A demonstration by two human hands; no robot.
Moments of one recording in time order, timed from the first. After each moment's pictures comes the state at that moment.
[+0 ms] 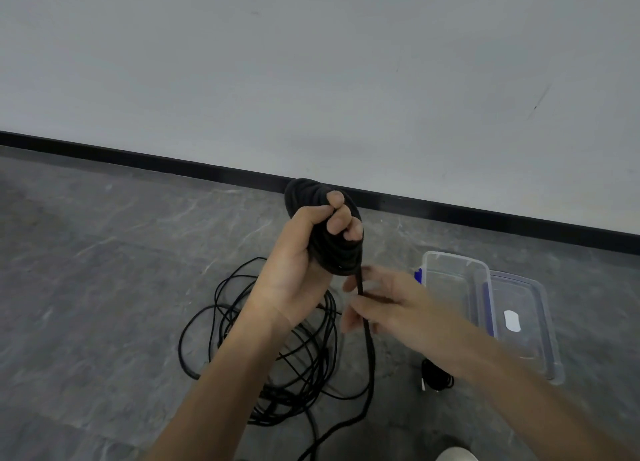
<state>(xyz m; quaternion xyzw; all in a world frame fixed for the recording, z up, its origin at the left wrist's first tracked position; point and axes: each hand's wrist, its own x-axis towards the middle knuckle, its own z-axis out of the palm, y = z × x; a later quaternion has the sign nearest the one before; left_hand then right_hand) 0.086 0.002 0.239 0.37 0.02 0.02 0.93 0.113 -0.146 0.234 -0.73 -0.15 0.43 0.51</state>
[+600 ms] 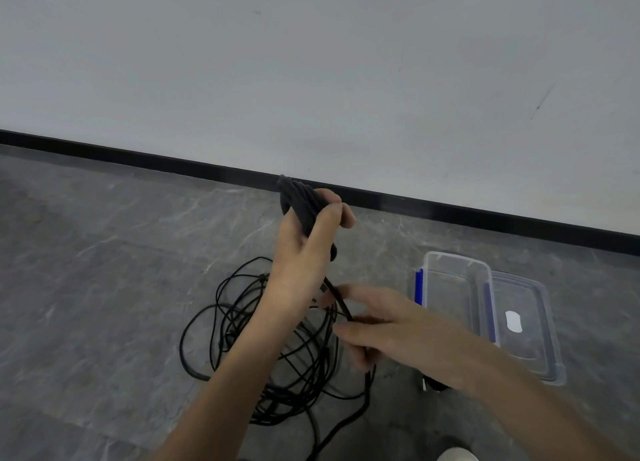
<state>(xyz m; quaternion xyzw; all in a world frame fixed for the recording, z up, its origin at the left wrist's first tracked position) 0.089 -0.001 0.233 0.67 0.09 0.19 0.71 0.102 -0.145 0.245 -0.69 -0.20 0.51 0.47</state>
